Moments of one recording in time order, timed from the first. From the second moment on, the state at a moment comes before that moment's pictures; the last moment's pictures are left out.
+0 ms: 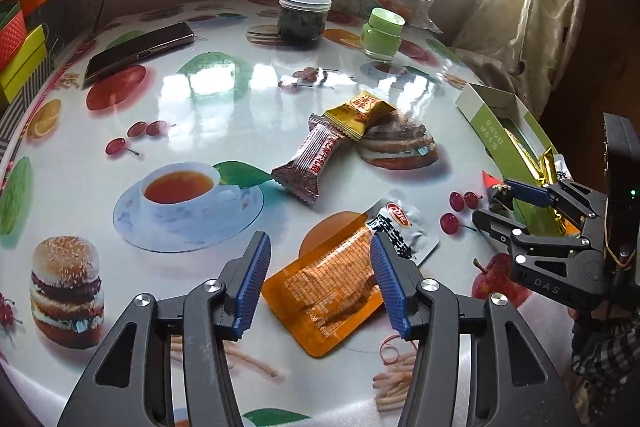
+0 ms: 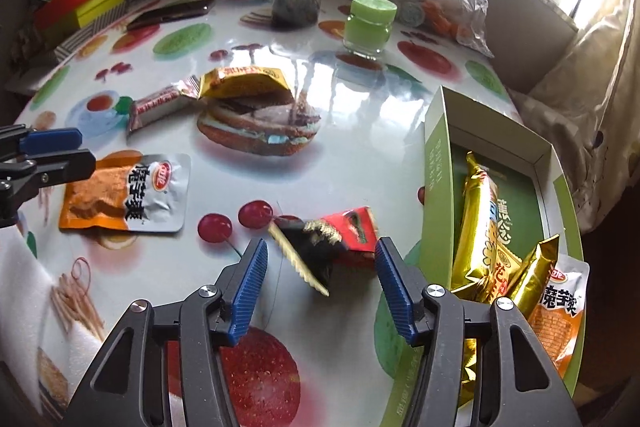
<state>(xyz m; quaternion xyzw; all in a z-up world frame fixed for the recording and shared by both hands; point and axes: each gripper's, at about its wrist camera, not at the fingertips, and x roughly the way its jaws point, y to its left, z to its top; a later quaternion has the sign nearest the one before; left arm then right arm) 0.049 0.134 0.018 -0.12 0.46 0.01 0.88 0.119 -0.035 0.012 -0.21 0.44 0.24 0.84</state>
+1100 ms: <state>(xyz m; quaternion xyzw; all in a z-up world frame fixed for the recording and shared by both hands) 0.059 0.091 0.002 0.02 0.49 -0.06 0.87 0.109 -0.029 0.011 -0.15 0.44 0.27 0.84</state>
